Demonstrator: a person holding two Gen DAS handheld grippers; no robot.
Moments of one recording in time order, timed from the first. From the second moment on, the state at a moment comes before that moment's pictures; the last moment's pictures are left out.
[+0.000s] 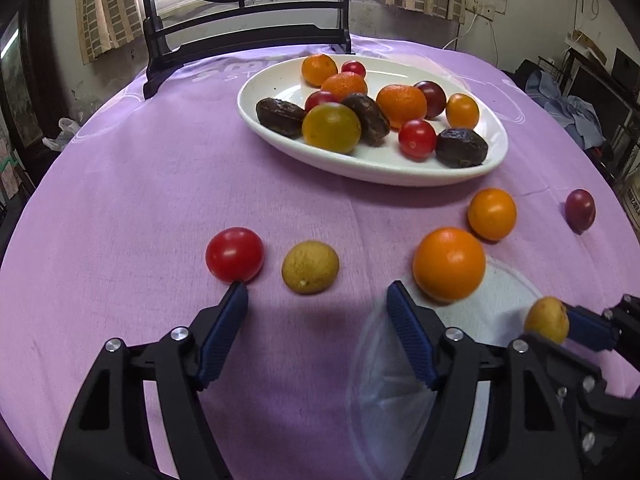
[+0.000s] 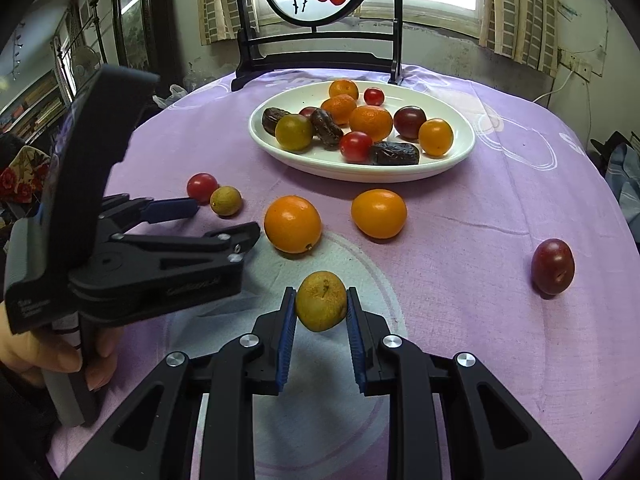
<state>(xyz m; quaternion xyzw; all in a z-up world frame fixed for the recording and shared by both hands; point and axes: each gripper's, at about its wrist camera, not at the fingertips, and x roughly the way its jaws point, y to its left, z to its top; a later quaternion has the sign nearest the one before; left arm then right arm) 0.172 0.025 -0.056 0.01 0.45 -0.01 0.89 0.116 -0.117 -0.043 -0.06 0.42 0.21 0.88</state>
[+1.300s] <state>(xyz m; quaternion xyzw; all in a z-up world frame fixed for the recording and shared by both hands) 0.238 0.015 0.030 0.01 0.40 -0.04 0.92 0.205 -0.124 0.008 -0.05 0.35 0.17 0.92</state>
